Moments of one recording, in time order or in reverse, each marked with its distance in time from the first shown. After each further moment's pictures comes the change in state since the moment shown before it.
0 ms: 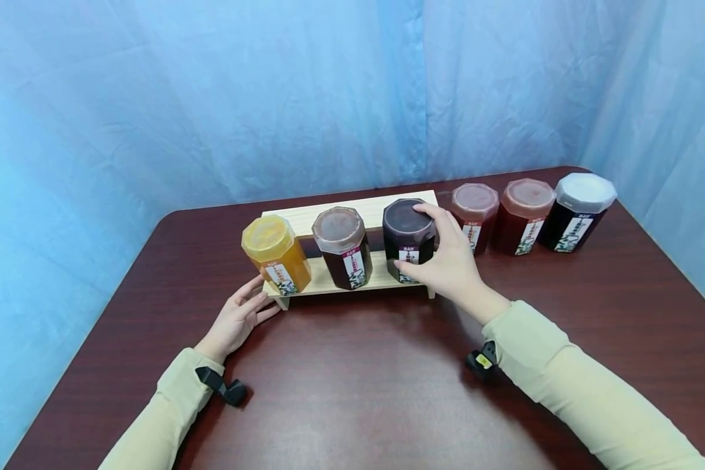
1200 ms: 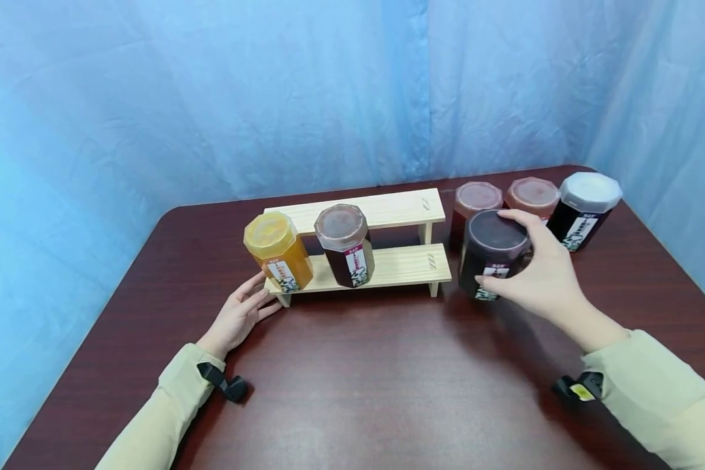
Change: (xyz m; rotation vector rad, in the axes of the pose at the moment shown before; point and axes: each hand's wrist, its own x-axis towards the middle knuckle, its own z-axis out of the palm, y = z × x) left_hand 0.000 -0.001 -0.001 -0.030 -0.009 0.005; right_hand -0.035 0.027 -0.088 -0.083 0.008 0.081
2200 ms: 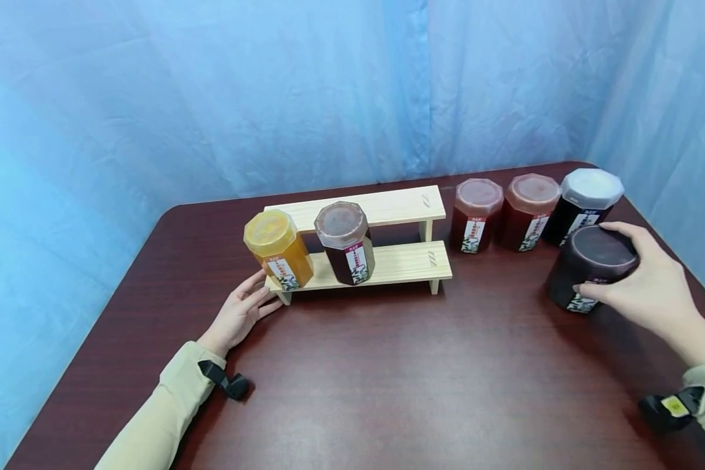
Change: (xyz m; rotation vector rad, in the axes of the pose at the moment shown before) left_hand -0.001 0.002 0.001 0.010 0.006 -0.002; right_hand -0.020 0.106 -0.069 -0.207 0.035 0.191
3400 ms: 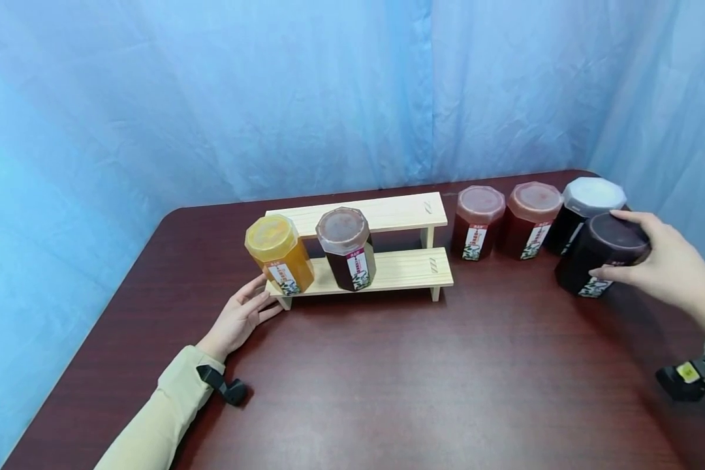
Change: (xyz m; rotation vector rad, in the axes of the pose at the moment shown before) left_hand 0.001 -0.003 -0.002 -0.001 -0.006 0.006; right_hand 0.077 0.143 0.003 0.036 -0.065 -0.168
